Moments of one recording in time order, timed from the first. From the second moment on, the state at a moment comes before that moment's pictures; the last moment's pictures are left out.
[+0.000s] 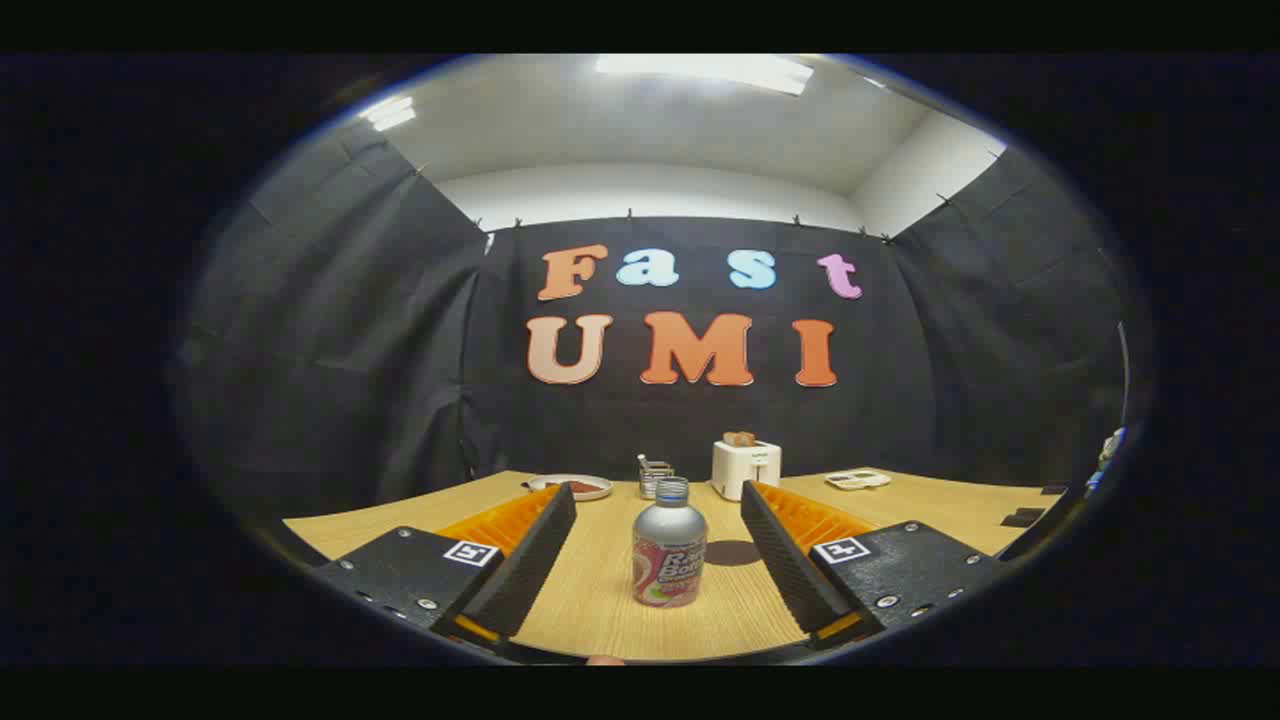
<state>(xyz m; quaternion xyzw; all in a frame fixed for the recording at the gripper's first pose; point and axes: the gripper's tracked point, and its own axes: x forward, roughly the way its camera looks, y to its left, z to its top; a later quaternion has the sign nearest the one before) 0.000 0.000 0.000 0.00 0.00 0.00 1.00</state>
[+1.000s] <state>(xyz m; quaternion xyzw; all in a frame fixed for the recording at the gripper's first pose) 0.008 -0.006 -0.039 0.00 0.07 -0.02 1.00</state>
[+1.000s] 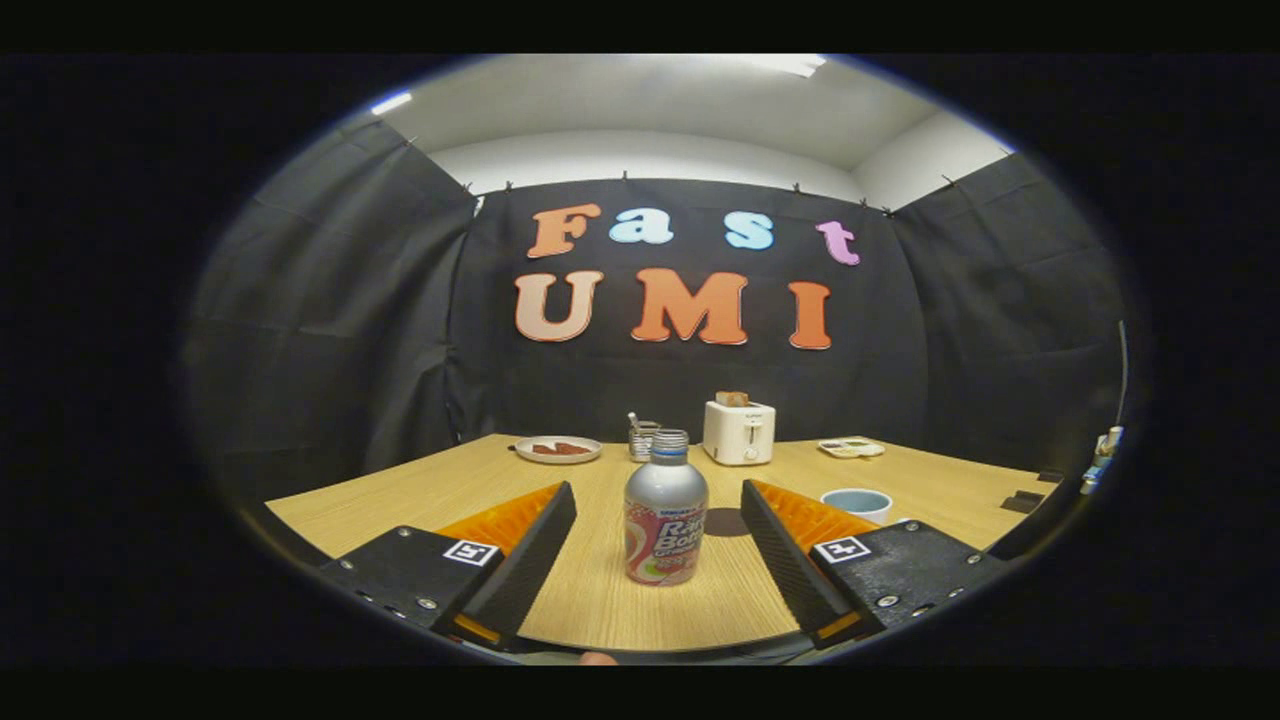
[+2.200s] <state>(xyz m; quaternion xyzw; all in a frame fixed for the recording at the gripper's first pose) 0.064 -0.011 -0.146 0.01 0.23 -0.02 0.97</state>
